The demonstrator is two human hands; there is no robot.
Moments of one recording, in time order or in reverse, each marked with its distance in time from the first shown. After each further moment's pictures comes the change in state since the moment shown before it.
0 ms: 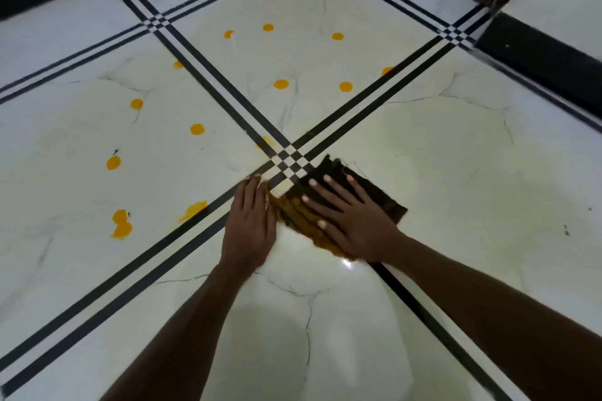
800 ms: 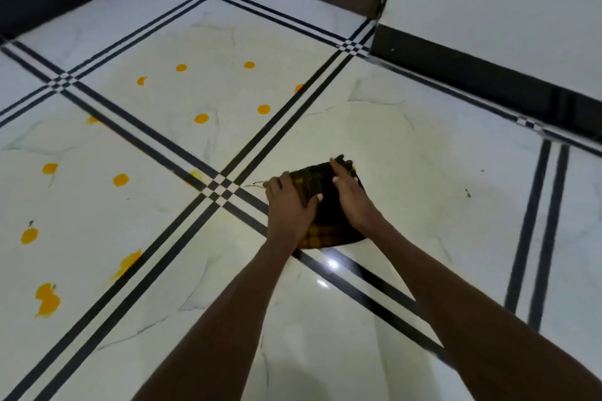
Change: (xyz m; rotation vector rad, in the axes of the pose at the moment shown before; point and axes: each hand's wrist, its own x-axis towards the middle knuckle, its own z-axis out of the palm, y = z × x) left_hand 0.065 0.185 0.036 -0.327 -0.245 -0.081; right_hand -0.060 0.057 -0.044 1.073 0.356 0.887
